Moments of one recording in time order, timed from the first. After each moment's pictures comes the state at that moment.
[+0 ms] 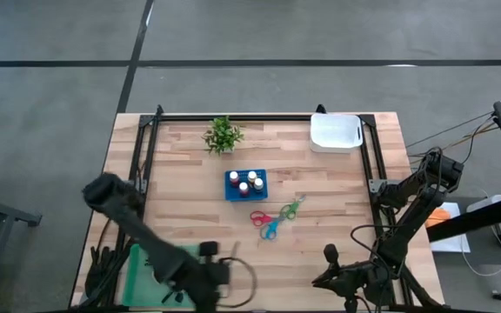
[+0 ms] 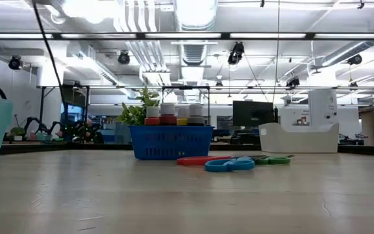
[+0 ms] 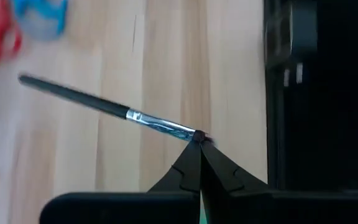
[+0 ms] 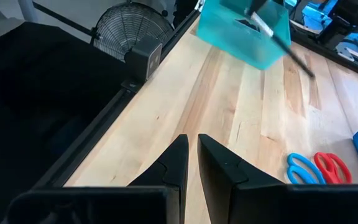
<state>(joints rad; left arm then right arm) -0.73 1.90 1.54 -0.83 -0.24 -0.71 1.05 1.57 0.76 0.15 0.71 0.20</state>
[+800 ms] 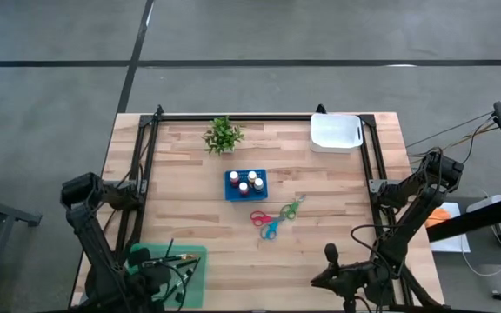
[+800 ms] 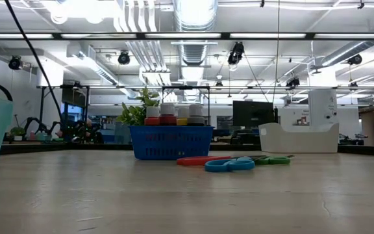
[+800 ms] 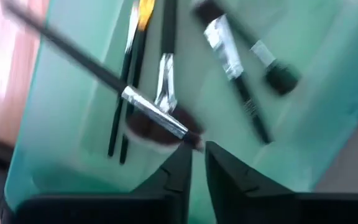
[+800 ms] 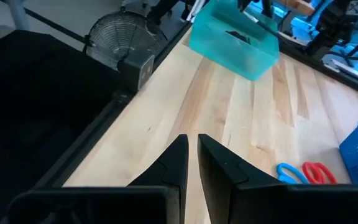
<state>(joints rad) -1.12 1.78 1.36 -1.20 -0.10 -1.50 1.05 1.57 0.76 0.19 0.75 0.16</state>
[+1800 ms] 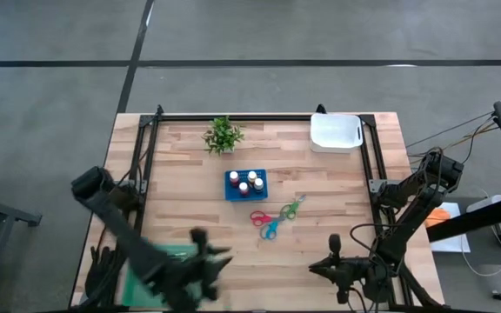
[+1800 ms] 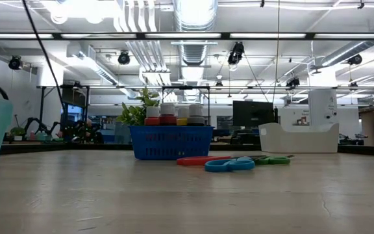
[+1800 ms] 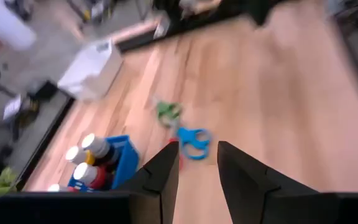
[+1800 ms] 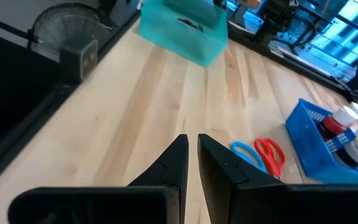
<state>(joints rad) -0.85 1.78 1.45 -0.72 -1.00 -0.51 1.05 1.57 0.72 0.16 0.93 0.22</state>
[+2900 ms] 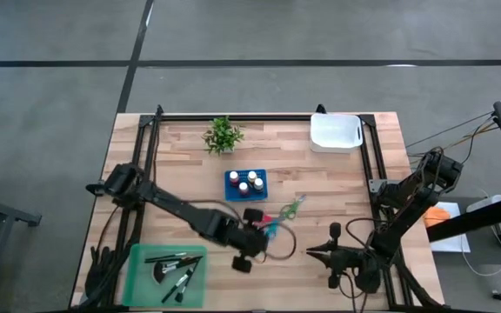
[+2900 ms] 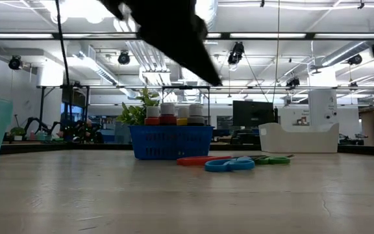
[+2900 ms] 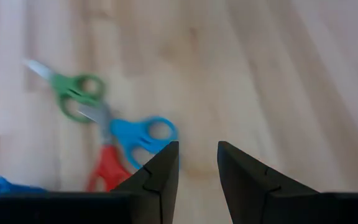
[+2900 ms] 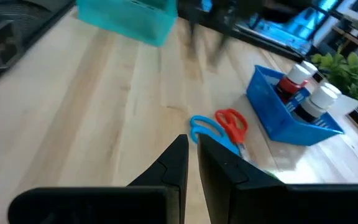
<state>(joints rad) -0.38 1.96 1.45 -0.45 -0.22 -0.04 1.00 1.57 0.63 0.17 1.05 0.38</state>
